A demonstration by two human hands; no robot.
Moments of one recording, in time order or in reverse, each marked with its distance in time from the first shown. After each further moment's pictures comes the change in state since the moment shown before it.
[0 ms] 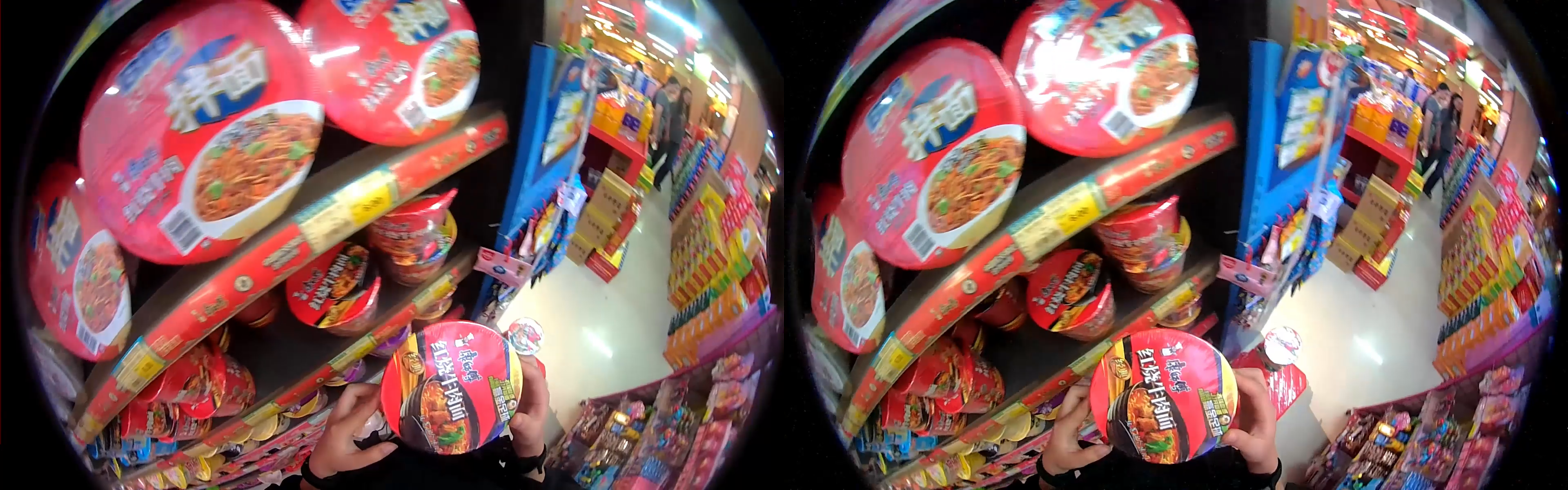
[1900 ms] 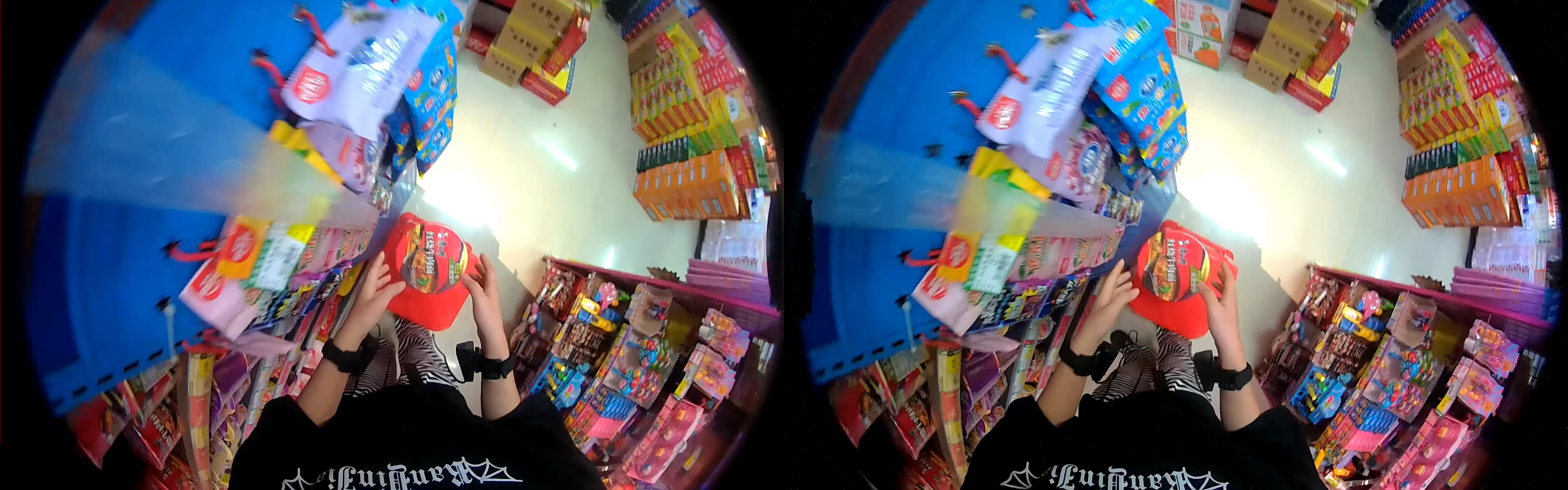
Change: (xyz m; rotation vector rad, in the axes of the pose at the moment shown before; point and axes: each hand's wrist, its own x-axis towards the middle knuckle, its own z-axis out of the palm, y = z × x) left_hand 0.254 -0.236 0.347 -0.474 -0.304 -0.866; right_hand 0.032 0.204 -0.338 -0.340 0.705 0.805
